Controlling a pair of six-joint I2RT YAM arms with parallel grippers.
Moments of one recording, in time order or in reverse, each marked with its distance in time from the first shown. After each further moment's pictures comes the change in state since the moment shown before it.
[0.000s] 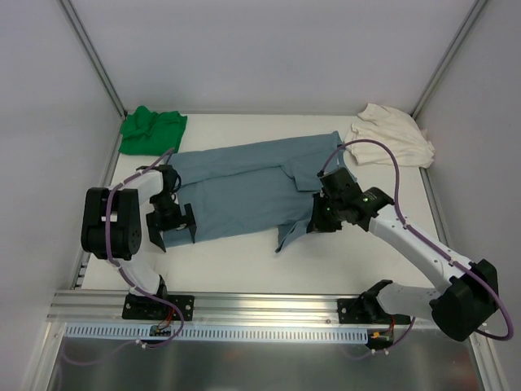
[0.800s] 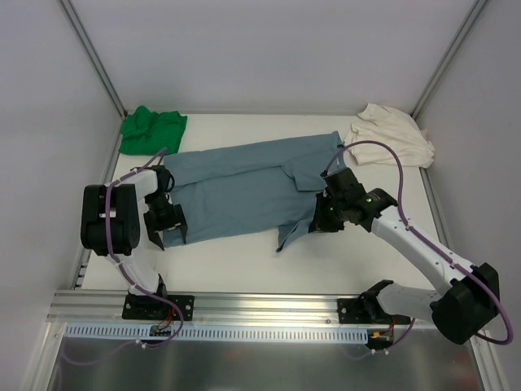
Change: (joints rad) left arm 0.071 0.040 0.000 0.037 -0.056 0.011; right arm -0.035 -0.019 -0.020 0.008 -0.026 -0.007
